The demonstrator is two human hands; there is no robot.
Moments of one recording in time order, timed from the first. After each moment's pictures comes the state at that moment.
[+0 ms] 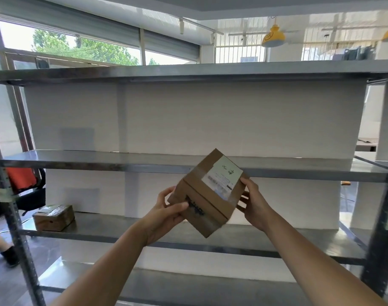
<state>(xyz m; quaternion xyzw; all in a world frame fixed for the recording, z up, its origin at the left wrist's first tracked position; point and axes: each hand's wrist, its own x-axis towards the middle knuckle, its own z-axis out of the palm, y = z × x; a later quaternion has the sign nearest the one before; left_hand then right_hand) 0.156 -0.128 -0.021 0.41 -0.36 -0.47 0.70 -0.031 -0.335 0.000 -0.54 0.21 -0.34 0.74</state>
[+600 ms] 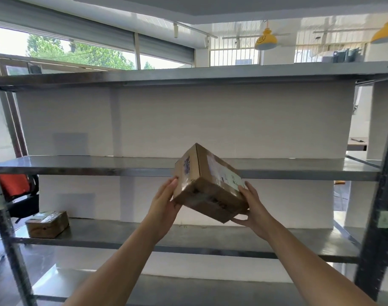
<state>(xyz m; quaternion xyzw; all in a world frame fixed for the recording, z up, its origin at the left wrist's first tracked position) 0.123 -0.152 0.006 0.41 -0.34 -0.34 0.77 -0.062 -0.336 -0.010 -0.55 0.23 -0.32 0.74</state>
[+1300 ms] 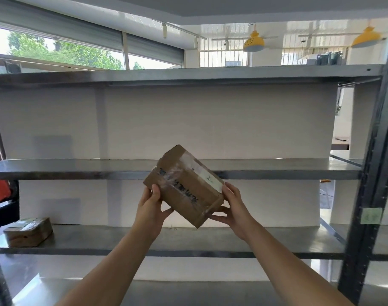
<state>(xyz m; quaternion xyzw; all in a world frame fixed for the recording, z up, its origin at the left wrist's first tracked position) 0.129 -0.173 0.002 0.40 -0.24 -0.31 0.83 -0.047 -0.322 -0.003 -0.54 0.20 -0.33 0.75</state>
